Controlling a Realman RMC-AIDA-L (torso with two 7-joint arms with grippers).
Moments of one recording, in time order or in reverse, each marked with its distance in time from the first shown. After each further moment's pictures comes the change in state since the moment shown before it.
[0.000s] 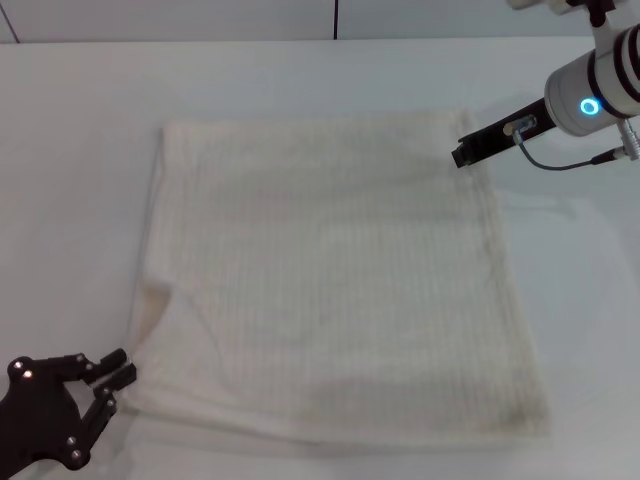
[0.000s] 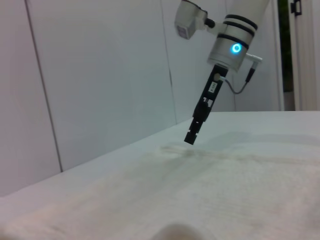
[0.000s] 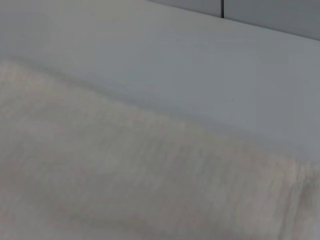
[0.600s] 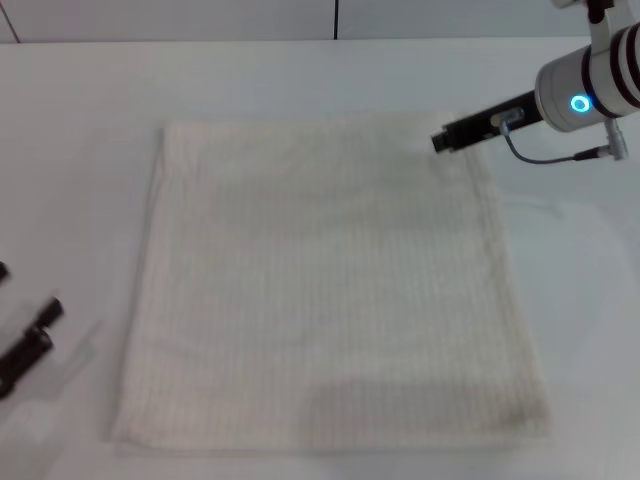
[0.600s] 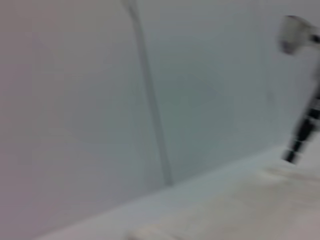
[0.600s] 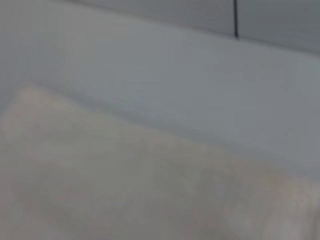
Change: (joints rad) left arm 0.008 0.001 -0.314 -0.003 -0.008 0.016 0.000; right arm -0.043 0.018 -0.001 -0.045 0.110 0.038 -0.056
